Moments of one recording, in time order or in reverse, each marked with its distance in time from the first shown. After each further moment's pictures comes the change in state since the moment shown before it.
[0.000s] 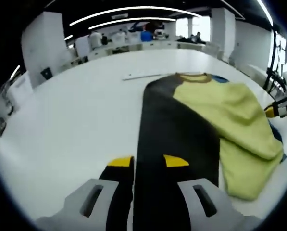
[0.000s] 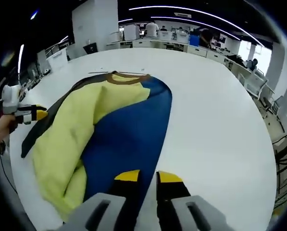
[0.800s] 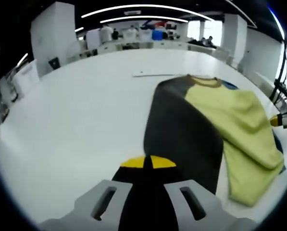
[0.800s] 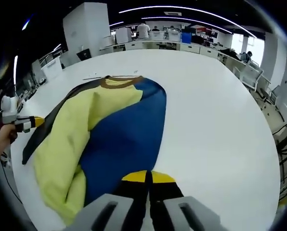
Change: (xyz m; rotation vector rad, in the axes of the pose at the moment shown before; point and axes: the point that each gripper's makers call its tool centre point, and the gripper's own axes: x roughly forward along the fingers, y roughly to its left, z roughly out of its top) left arm 0.001 0.019 -0.002 -0.043 0.012 0.058; right arm -0.003 -0.008 0.003 0.065 -0.019 -0.005
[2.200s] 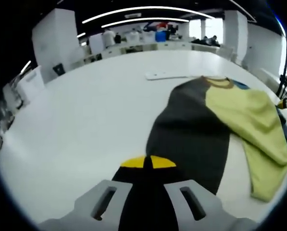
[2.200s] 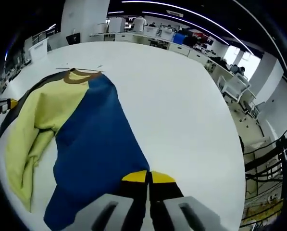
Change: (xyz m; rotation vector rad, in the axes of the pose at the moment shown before) left arm 0.009 0.032 0.012 0.042 -0.019 0.062; right arm 0.001 -0.101 0.020 -0.138 0.071 -0.231
